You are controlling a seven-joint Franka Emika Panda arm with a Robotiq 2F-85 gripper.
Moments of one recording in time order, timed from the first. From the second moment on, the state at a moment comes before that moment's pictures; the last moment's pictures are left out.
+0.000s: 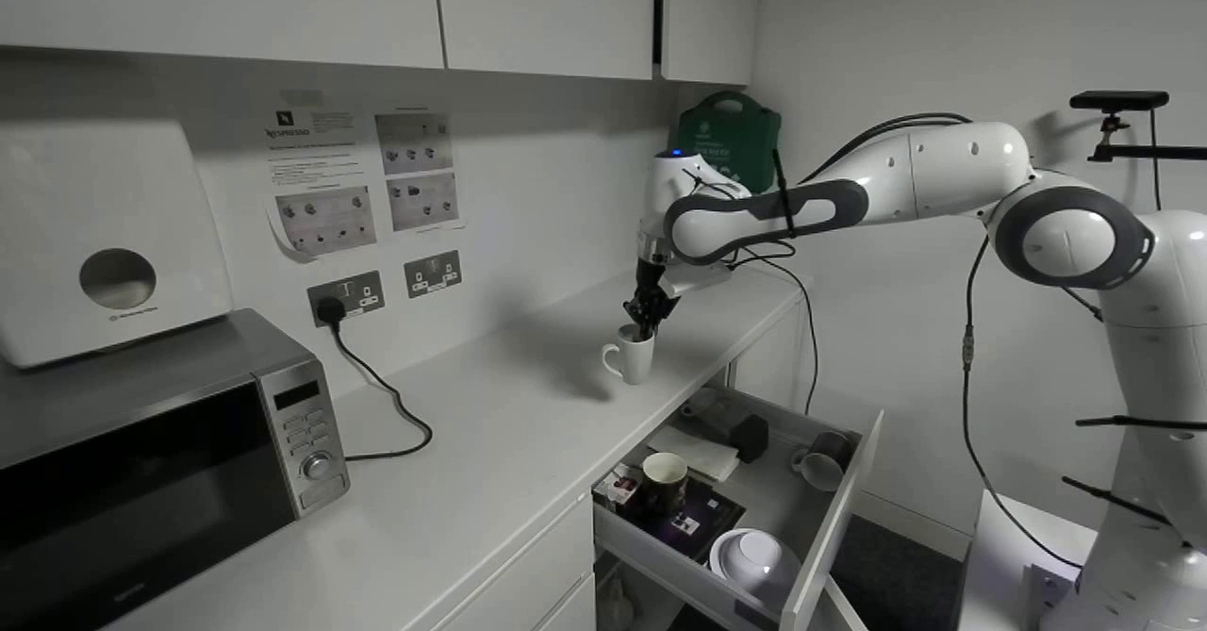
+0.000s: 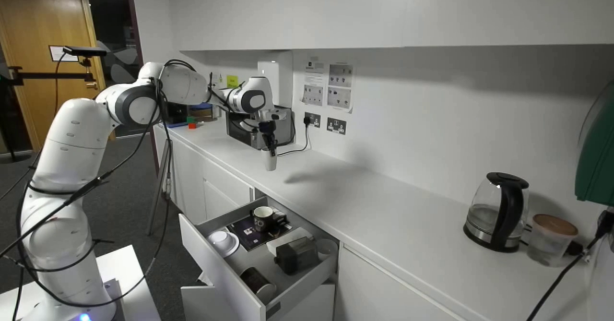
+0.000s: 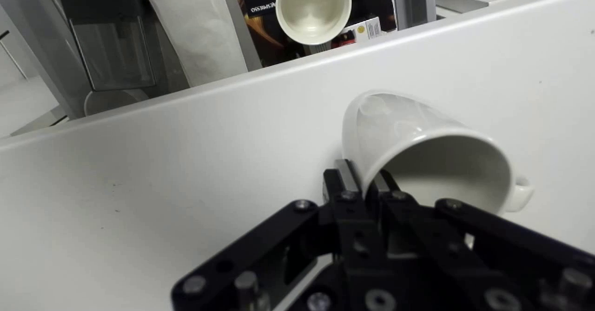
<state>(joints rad) 0.11 0.42 0.04 -1.43 -0.10 2.02 0.41</state>
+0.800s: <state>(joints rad) 0.10 0.60 0.03 -1.23 -0.06 1.93 0.30</state>
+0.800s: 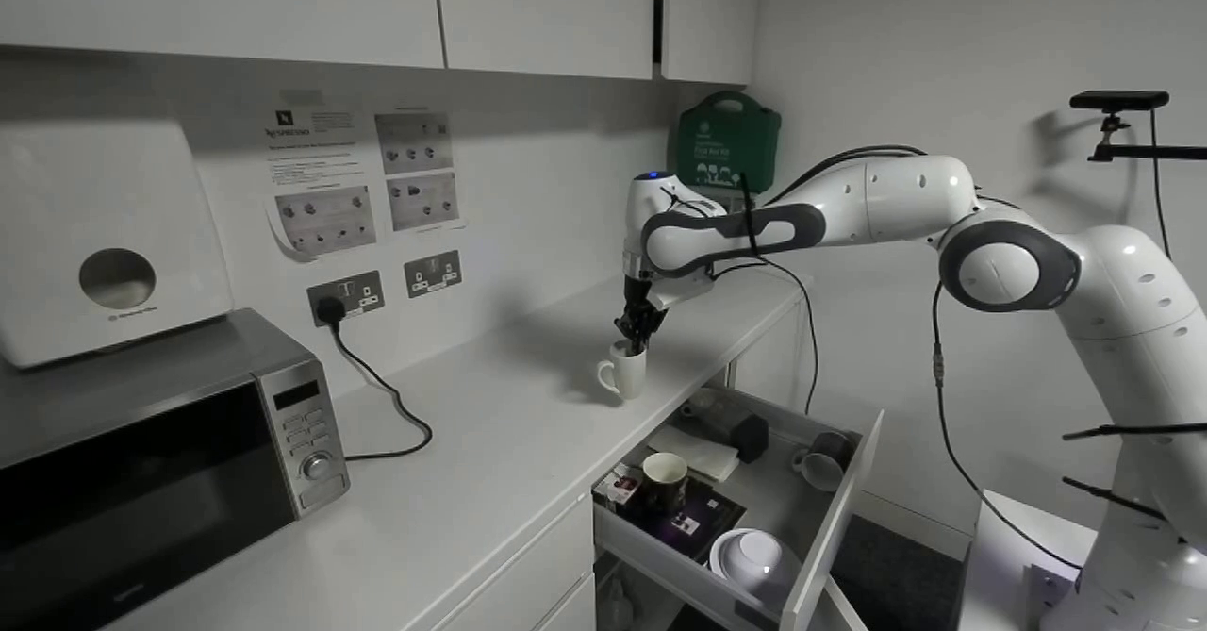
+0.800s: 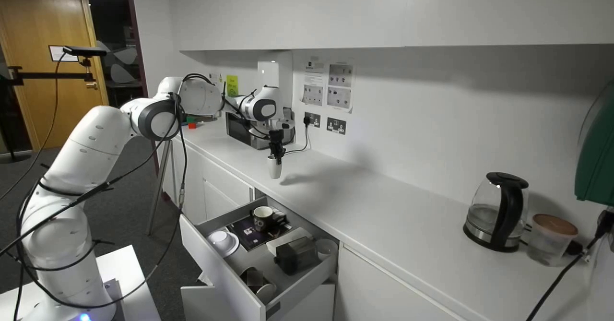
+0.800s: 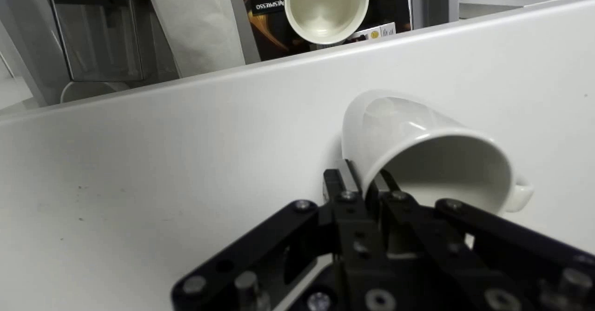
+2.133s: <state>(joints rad) 0.09 0.71 0.02 -1.14 -0.01 1.89 0.28</state>
